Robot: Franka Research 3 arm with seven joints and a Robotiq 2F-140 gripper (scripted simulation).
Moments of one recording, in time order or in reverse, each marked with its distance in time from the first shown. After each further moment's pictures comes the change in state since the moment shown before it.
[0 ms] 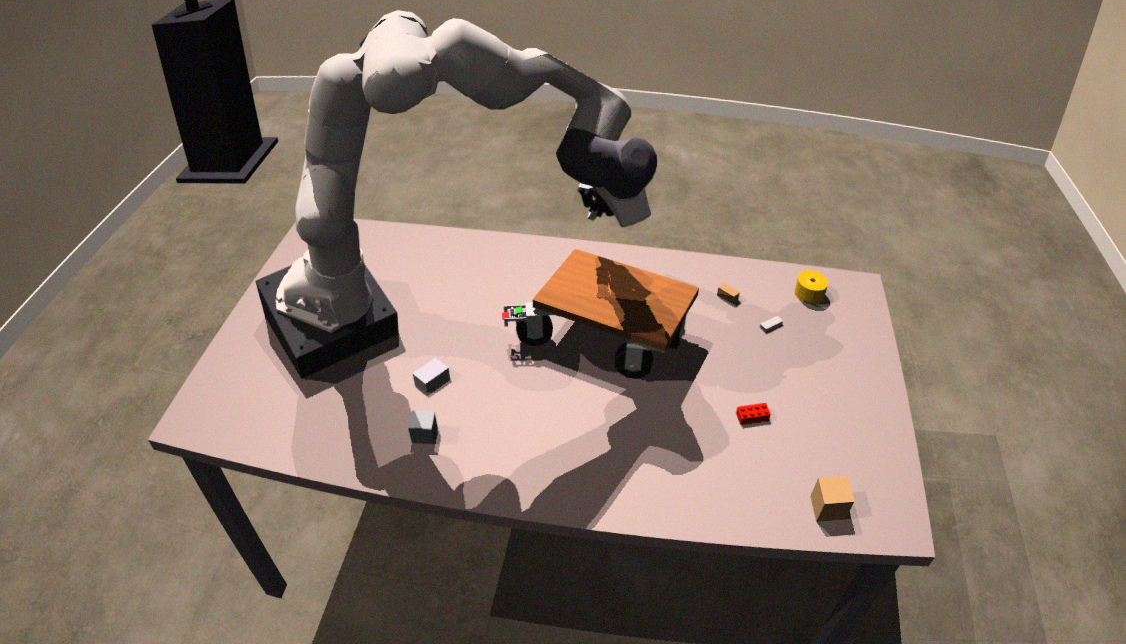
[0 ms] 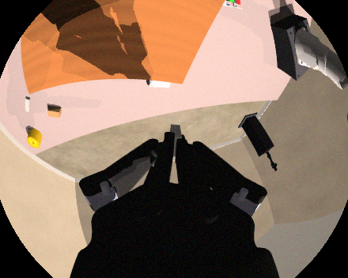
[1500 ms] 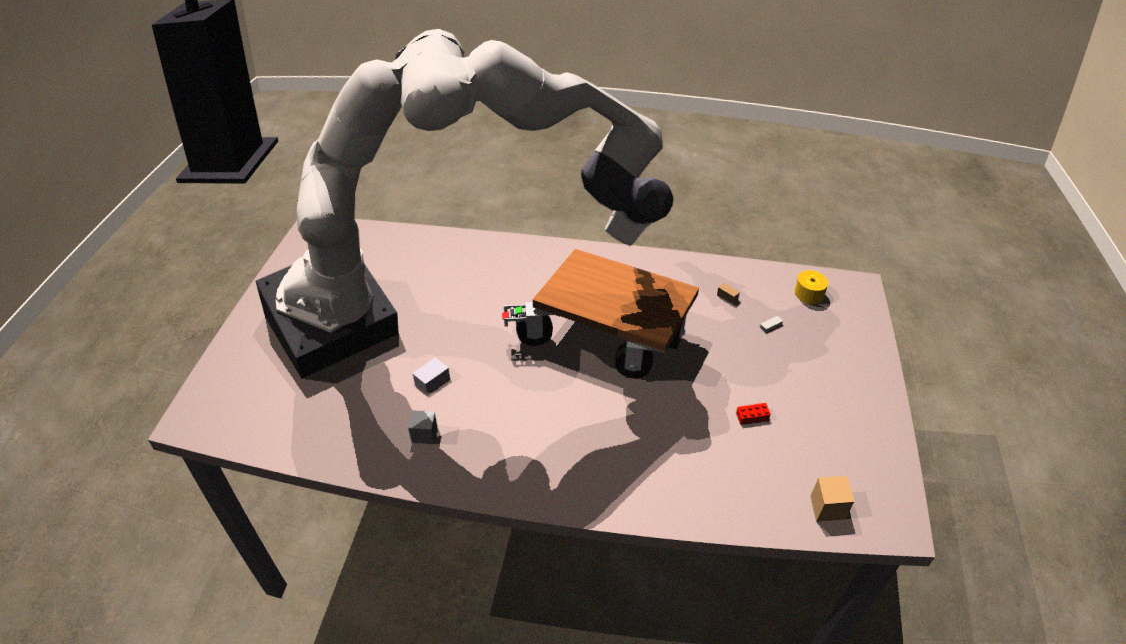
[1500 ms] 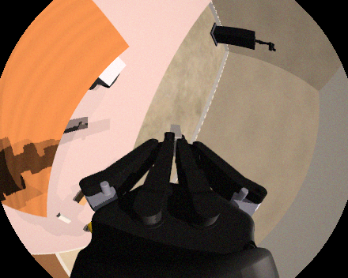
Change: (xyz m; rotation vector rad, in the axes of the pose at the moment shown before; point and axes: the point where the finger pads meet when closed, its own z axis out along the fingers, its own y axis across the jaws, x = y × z) arm -0.048 -0.060 0.041 -0.109 -0.217 0.946
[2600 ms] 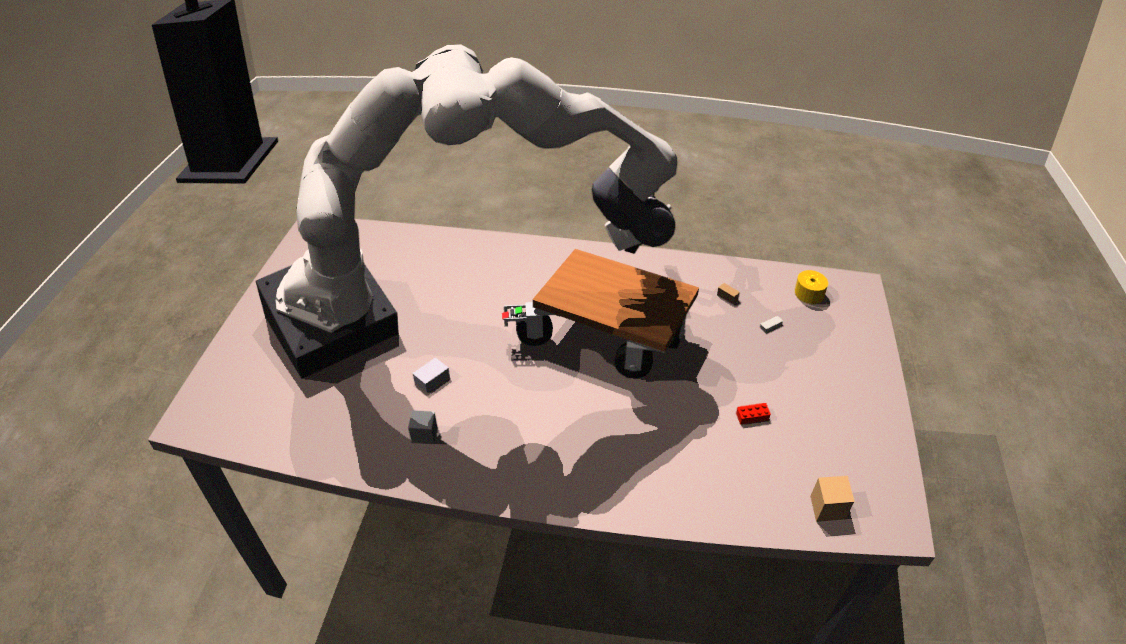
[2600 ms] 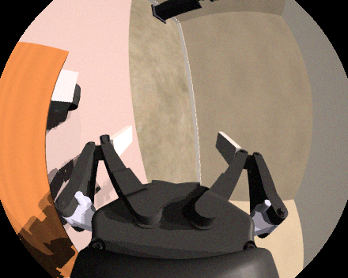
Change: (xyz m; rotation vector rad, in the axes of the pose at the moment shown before) arm -0.045 -0.012 0.029 -0.133 -0.096 0.509
